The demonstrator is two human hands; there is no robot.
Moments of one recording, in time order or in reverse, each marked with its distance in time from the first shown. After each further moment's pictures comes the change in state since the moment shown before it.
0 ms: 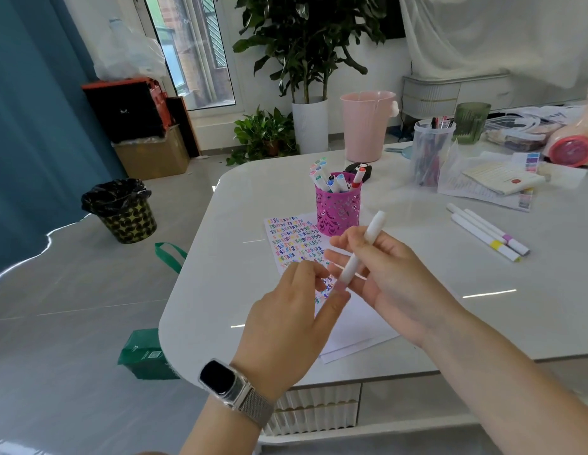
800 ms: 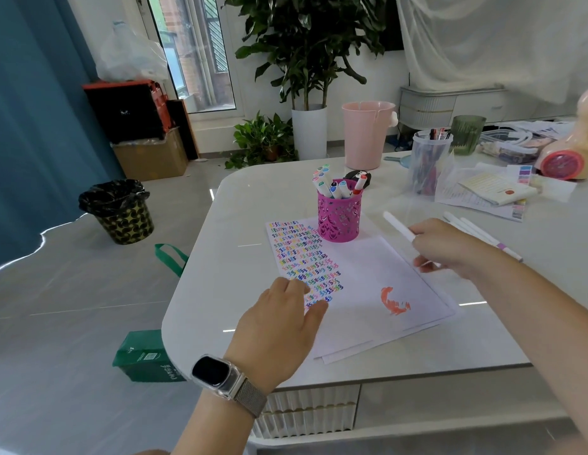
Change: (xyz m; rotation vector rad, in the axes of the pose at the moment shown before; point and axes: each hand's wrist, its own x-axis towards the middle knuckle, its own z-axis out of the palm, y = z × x) left_hand -0.001 -0.015 -0.006 0.115 -0.128 -0.124; right_hand 0.070 -0.042 -0.079 -1.020 0.242 0.178
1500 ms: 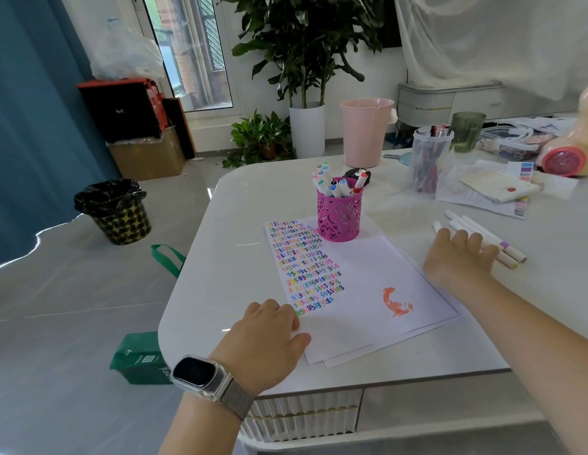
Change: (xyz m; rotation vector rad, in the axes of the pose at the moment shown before) left_hand 0.003 -0.023 0.001 0.130 -0.278 -0.028; right_hand 0.034 0.049 0.018 -0.937 0.367 0.148
